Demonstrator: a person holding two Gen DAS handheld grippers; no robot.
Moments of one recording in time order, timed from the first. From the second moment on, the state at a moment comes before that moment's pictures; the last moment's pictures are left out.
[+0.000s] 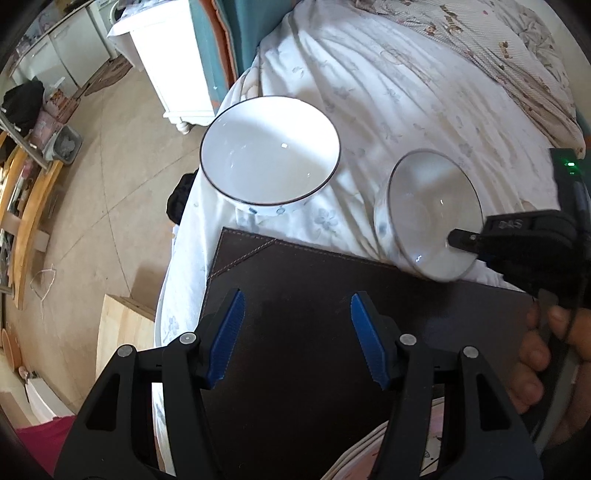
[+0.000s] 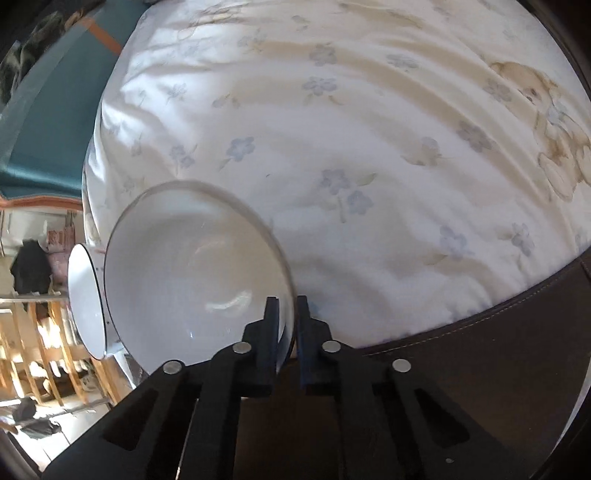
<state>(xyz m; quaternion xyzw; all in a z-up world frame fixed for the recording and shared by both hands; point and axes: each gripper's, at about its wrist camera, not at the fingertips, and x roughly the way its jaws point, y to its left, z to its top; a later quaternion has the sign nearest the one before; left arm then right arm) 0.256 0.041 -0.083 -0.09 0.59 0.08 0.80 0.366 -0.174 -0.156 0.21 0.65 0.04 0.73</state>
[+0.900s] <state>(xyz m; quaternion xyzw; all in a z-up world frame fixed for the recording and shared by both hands) 0.287 -0.008 -0.097 -0.12 0.63 -0.05 0.77 0.286 -0.212 -0.154 0.21 0.66 0.12 0.71</state>
